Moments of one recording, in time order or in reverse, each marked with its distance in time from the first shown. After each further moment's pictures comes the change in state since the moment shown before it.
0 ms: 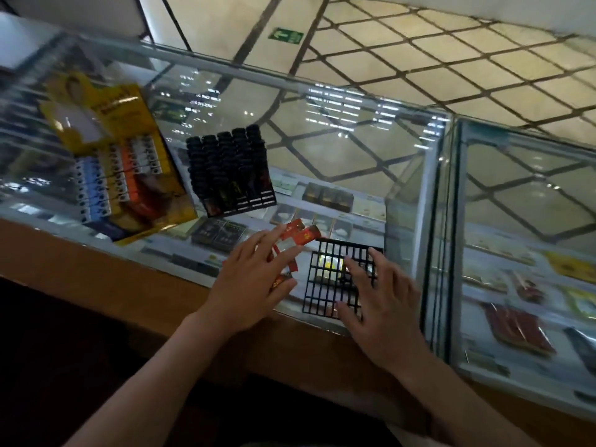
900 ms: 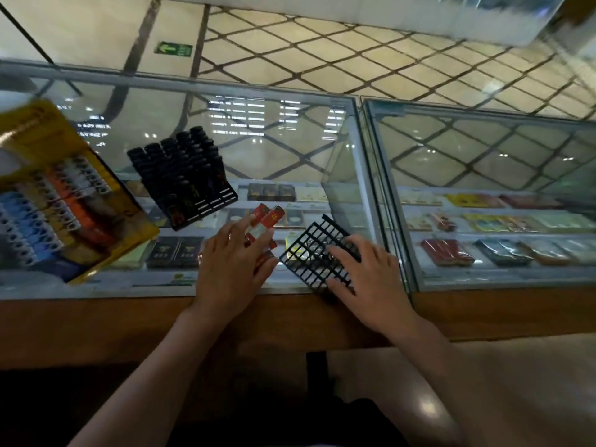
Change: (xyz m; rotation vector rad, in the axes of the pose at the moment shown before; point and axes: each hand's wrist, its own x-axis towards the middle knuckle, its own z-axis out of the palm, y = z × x) left_hand 0.010 -0.019 0.012 -0.023 0.169 0.122; right_hand -0.040 -0.032 -0.009 -0.054 -0.013 0.243
